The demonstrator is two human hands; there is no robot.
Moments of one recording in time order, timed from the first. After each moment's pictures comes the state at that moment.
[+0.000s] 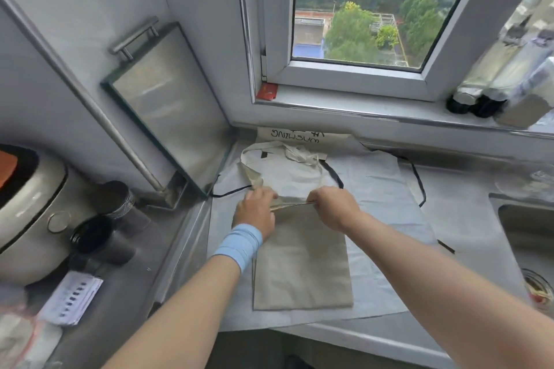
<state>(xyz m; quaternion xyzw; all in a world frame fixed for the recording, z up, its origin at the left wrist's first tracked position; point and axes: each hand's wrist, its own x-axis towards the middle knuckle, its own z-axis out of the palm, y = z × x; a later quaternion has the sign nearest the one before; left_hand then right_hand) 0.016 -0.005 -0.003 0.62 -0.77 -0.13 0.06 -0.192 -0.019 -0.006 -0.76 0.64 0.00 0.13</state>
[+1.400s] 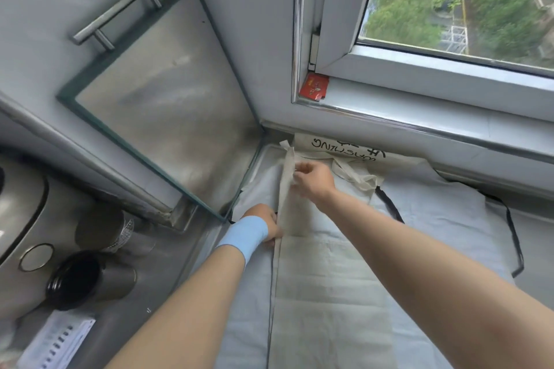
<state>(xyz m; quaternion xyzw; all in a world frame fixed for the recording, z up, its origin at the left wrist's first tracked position) 0.061 -0.150 -0.055 0.72 -0.52 -0.45 -0.09 -0.073 -0.216 -0.066 -0.39 0.65 -0.32 0.57</state>
